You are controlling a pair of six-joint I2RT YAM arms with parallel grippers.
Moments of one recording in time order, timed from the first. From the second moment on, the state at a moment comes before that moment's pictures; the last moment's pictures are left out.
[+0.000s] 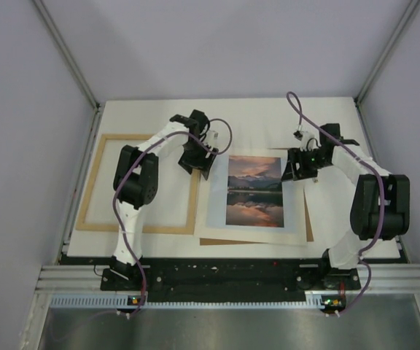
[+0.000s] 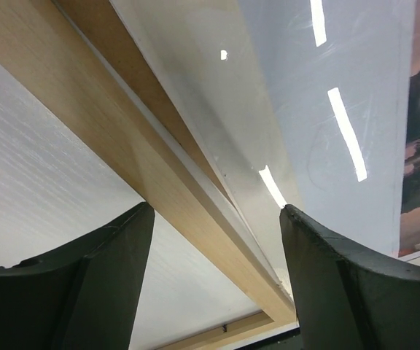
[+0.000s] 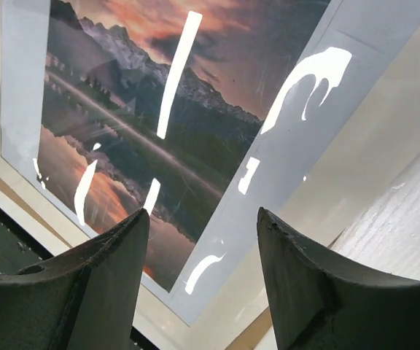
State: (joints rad) left arm -0.43 2.21 1.81 -1.01 0.18 0.01; right arm 0.01 1.62 1.11 -0.66 -0.59 -0.16
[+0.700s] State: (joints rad) left arm -0.49 2.07 1.72 -0.98 0.36 0.03; right arm -0.12 1.77 1.11 -0.66 -0.51 -0.16
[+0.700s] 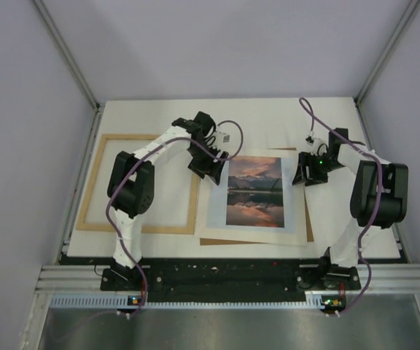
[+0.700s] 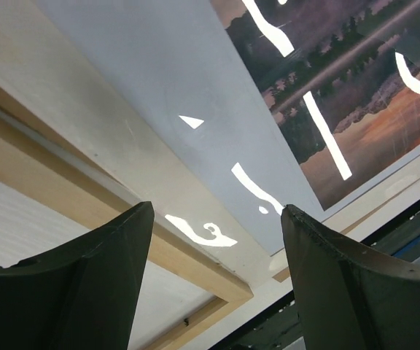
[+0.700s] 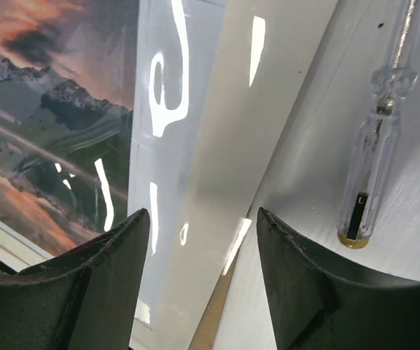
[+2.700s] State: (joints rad) left arm -0.63 2.21 1.76 -0.95 0.40 0.00; right arm -0.30 2.11 1.35 -0.68 -0.95 -0.06
